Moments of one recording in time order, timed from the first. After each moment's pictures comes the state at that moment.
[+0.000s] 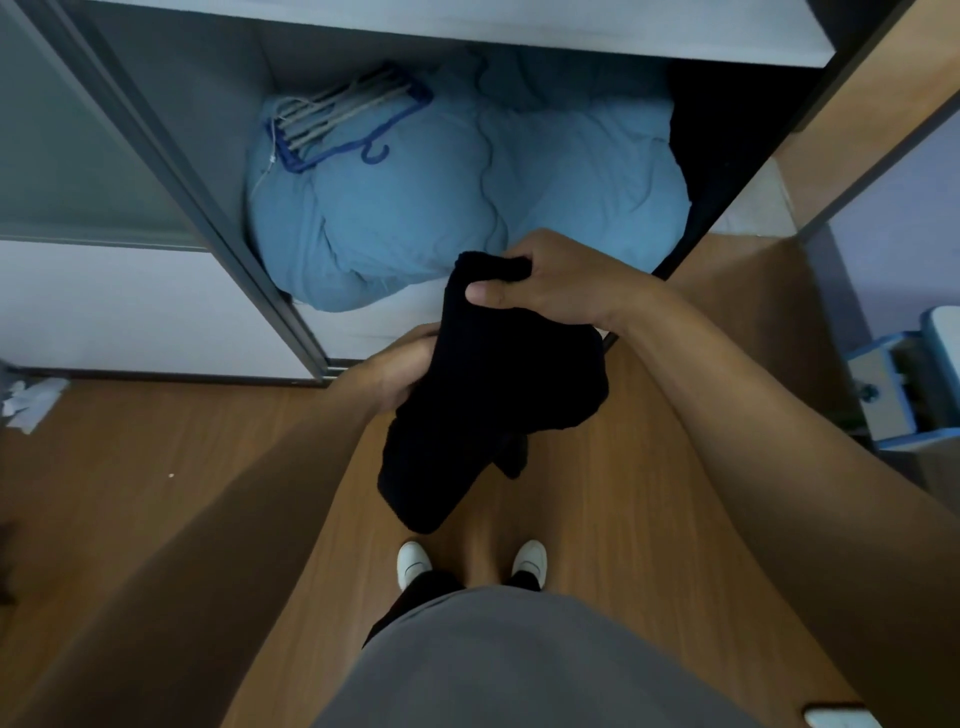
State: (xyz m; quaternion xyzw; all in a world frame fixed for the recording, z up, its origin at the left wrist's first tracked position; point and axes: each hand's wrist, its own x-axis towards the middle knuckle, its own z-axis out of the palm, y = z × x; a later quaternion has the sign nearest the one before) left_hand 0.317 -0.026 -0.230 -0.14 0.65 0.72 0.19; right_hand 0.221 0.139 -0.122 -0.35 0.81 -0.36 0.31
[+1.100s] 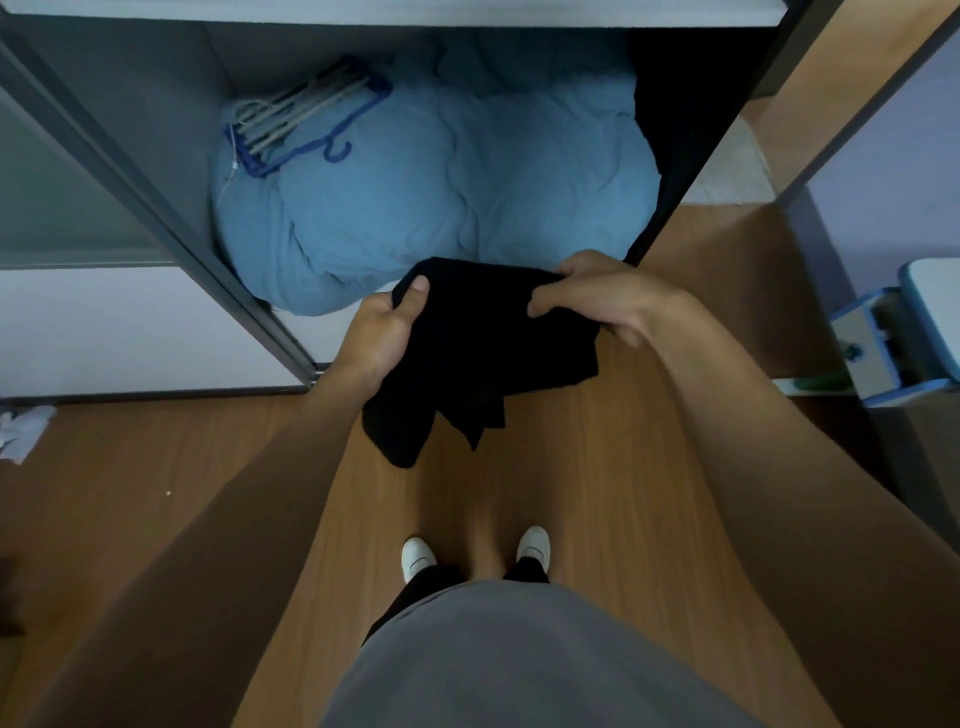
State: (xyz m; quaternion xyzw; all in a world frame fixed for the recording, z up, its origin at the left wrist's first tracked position) left_hand 0.300 -0.016 -0.228 -0.24 0.74 0.62 0.02; right_hand 0.210 0.203 -0.156 -0.06 0.84 -0.42 0.34
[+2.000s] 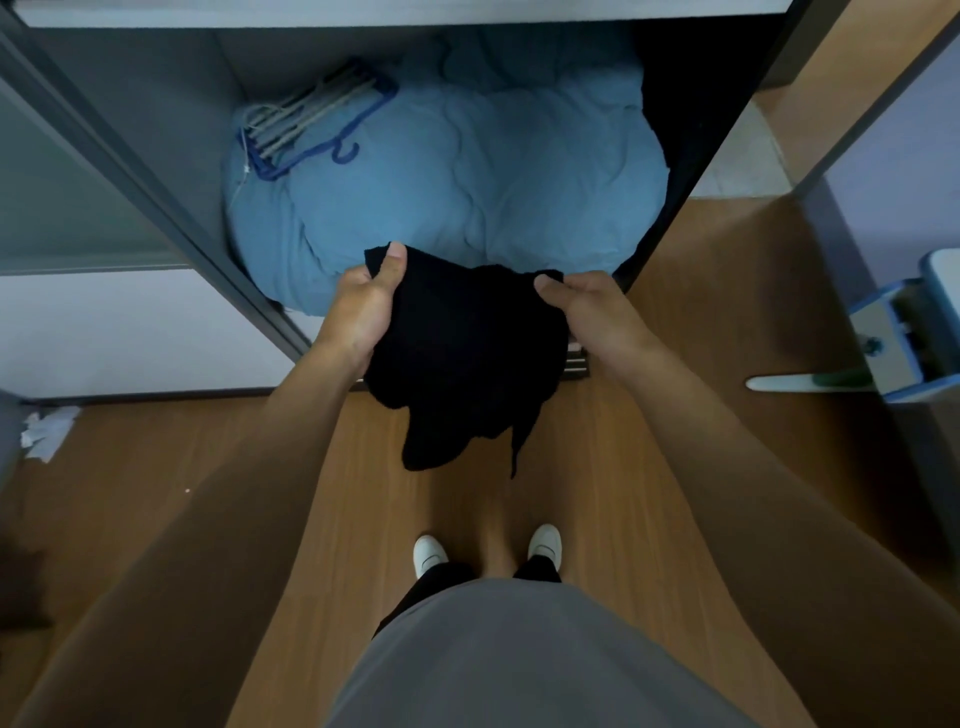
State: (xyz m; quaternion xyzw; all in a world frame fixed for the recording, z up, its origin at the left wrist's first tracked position) left_hand 0.293 -0.030 -0.206 -0.28 0.68 0.68 -0.03; right_hand 0.245 0.201 -0.182 -0.03 0.77 -0.59 0.23
